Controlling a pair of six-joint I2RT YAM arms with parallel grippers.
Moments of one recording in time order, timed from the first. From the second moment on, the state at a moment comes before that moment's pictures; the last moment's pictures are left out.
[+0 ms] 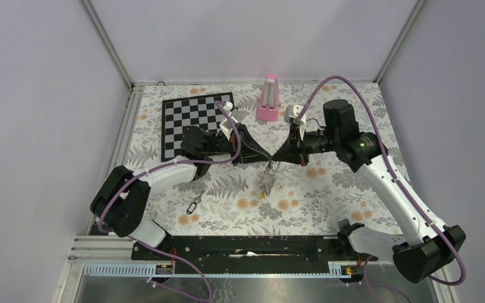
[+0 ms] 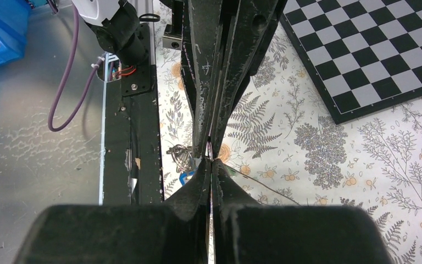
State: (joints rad) left arm -0.63 1.51 0.82 1.20 1.11 -0.76; right arm 0.45 1.15 1.20 -0.66 -0.96 -0.33
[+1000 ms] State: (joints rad) left arm -0.67 1.48 1.00 0.43 1.13 -0.14; right arm 0.50 1.21 1.27 -0.88 -0.75 -0.45
